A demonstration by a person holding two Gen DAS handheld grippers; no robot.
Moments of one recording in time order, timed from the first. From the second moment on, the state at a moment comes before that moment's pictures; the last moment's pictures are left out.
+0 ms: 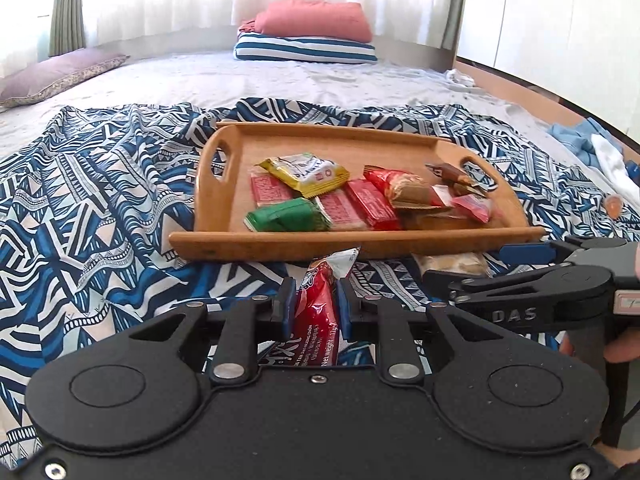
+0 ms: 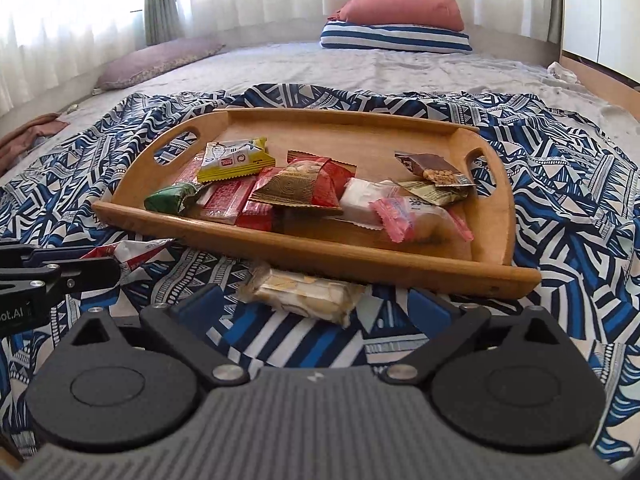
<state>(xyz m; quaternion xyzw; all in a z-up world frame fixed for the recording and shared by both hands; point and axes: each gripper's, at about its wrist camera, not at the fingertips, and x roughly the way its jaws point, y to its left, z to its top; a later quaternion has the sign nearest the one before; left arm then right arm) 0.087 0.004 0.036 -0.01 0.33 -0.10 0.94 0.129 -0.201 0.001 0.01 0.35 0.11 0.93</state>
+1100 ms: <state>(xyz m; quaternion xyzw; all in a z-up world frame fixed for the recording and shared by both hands) 0.099 0.007 0.050 -0.01 0.31 -0.08 0.95 0.114 -0.190 0.016 0.00 0.32 0.07 0.94</state>
